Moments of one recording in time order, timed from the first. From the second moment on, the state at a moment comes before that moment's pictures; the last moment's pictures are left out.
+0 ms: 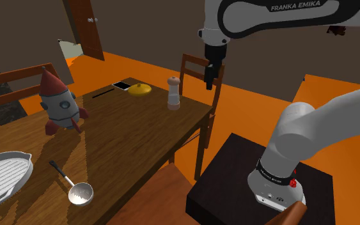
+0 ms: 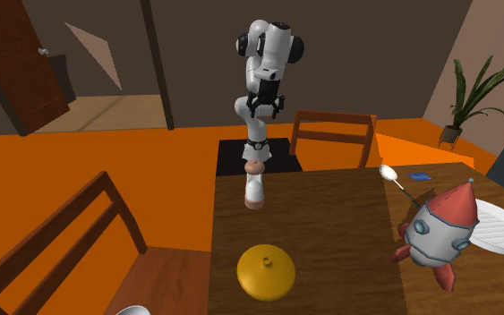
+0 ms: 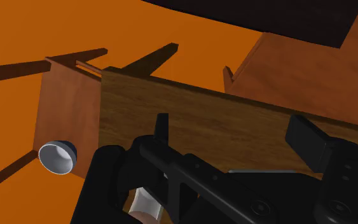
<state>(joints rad) 0.01 -0.76 0.06 -2.44 -0.12 1.69 -0.13</state>
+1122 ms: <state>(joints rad) -0.06 -0.14 0.05 -1.99 -0.16 1.85 -0.04</state>
